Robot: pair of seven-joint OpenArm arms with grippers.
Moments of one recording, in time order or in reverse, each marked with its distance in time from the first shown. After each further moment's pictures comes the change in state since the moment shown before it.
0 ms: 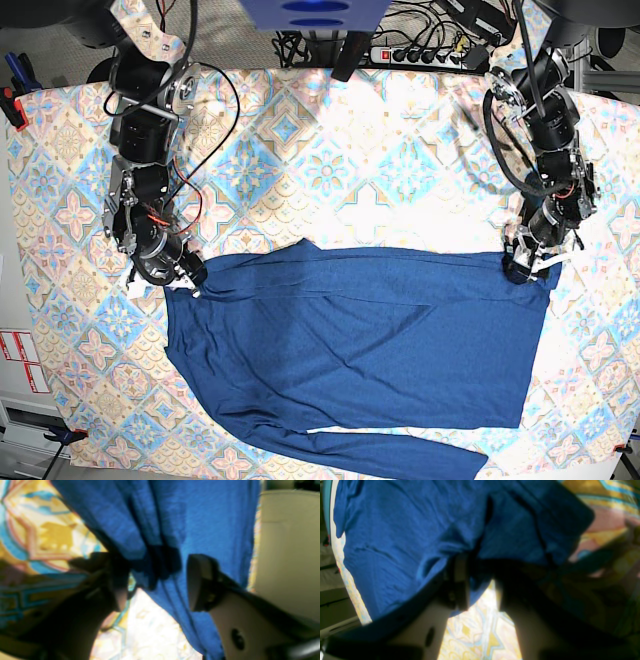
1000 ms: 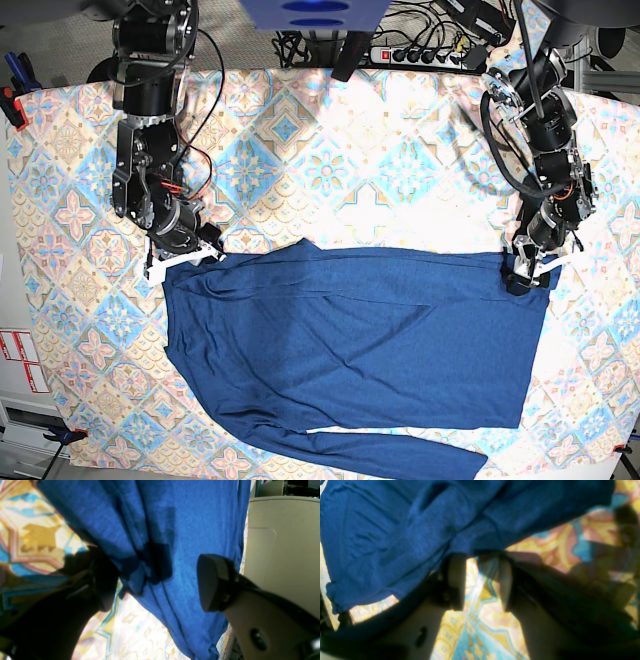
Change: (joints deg) left arm 0.0 0.9 0.0 0.3 -4.2 0.2 -0.9; right arm -11.1 0.8 -9.7 17.8 -0.6 -0.4 -4.1
